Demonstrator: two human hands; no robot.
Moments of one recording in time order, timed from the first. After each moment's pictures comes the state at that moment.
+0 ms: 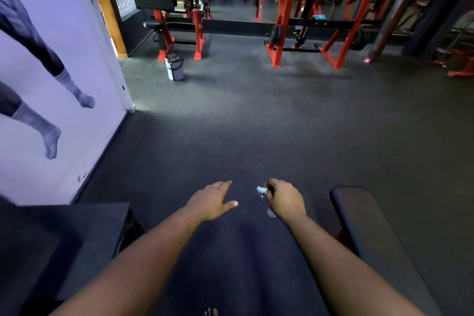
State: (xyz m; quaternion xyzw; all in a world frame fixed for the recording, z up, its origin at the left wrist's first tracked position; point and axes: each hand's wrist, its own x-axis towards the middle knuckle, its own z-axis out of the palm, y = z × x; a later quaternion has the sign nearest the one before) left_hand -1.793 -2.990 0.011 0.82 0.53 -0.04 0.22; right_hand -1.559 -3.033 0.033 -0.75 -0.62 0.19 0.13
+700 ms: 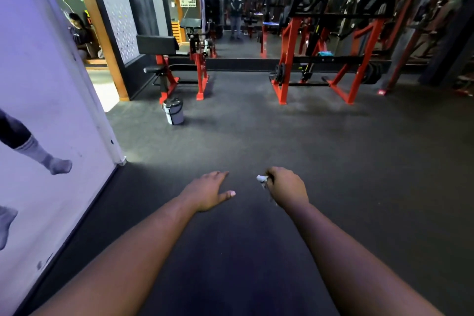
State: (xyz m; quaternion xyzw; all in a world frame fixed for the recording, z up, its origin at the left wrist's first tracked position) left_hand -1.676 -2.518 0.115 0.83 0.54 0.00 0.12; right_hand -1.429 -2.546 0.113 -0.71 -0.67 0.09 0.19
